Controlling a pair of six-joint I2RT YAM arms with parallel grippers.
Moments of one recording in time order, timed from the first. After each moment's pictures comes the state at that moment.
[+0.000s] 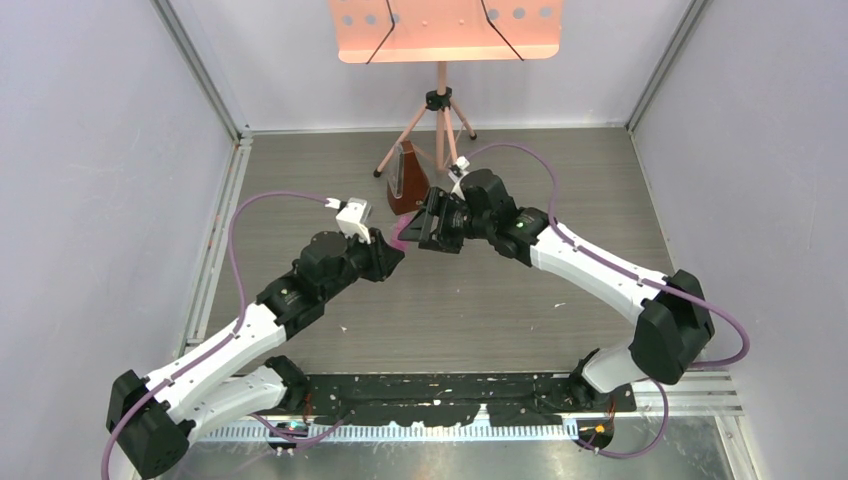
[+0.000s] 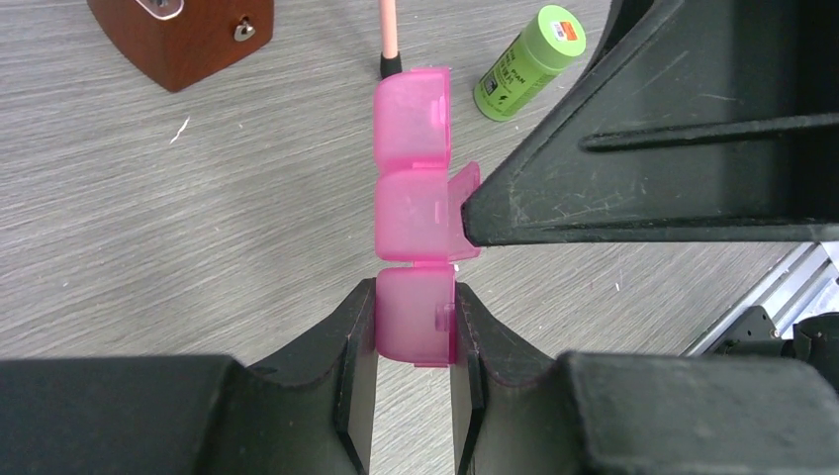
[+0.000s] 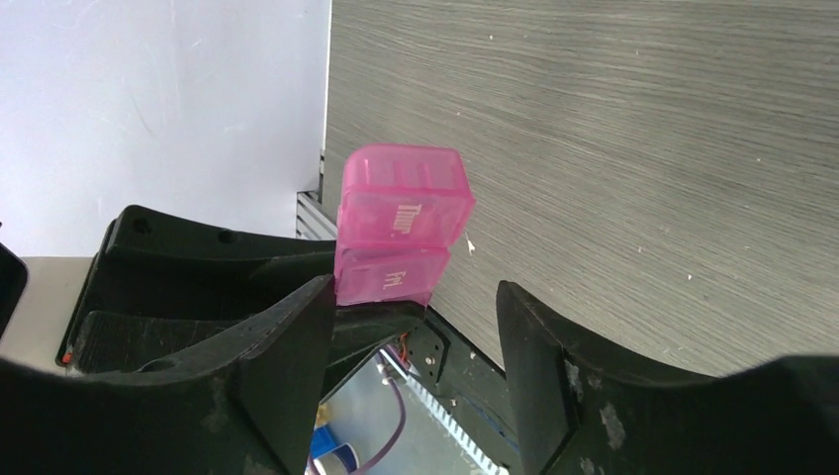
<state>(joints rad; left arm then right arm) -0.71 0.90 0.66 -0.07 -0.05 -0.44 0.72 1.47 1.17 -0.24 -0.31 0.95</state>
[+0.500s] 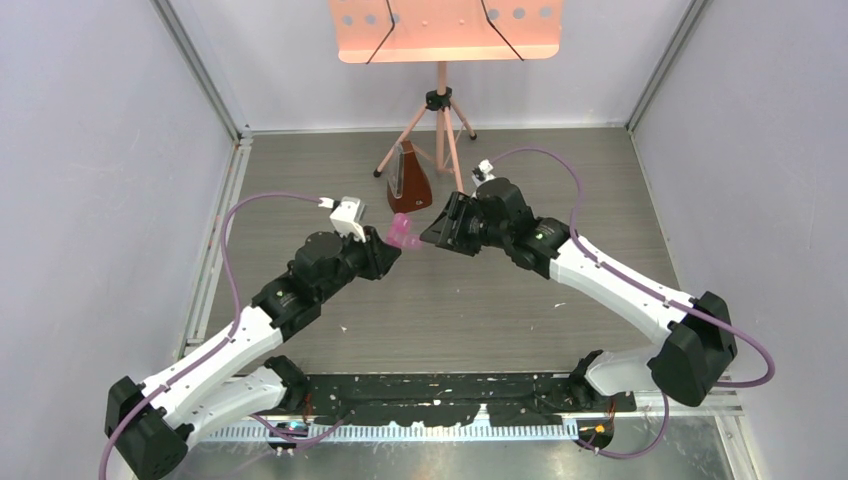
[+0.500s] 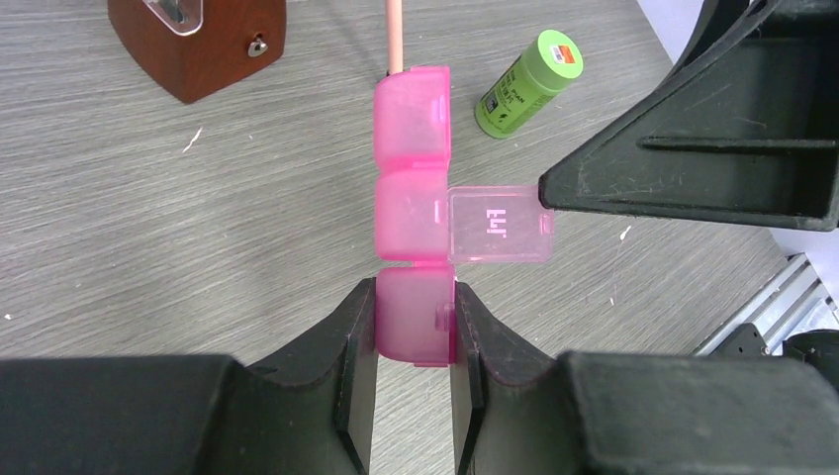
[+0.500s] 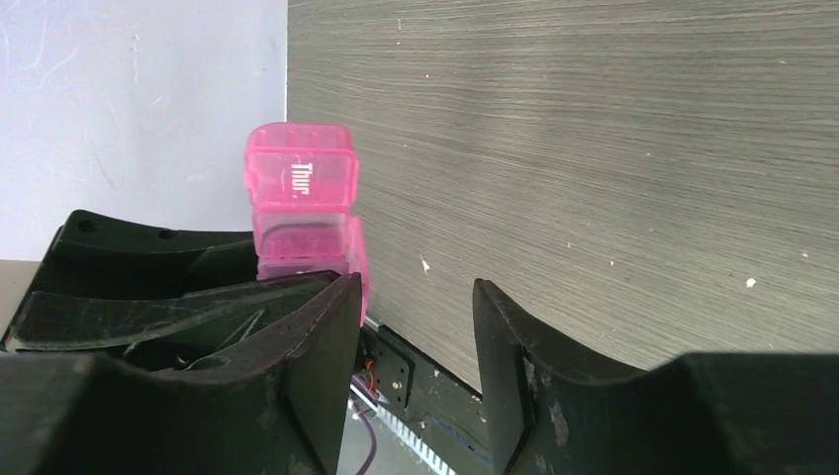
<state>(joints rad) -0.70 0.87 0.66 -0.09 -0.07 -0.45 0.73 1.35 1.10 -0.30 -0.15 0.94</state>
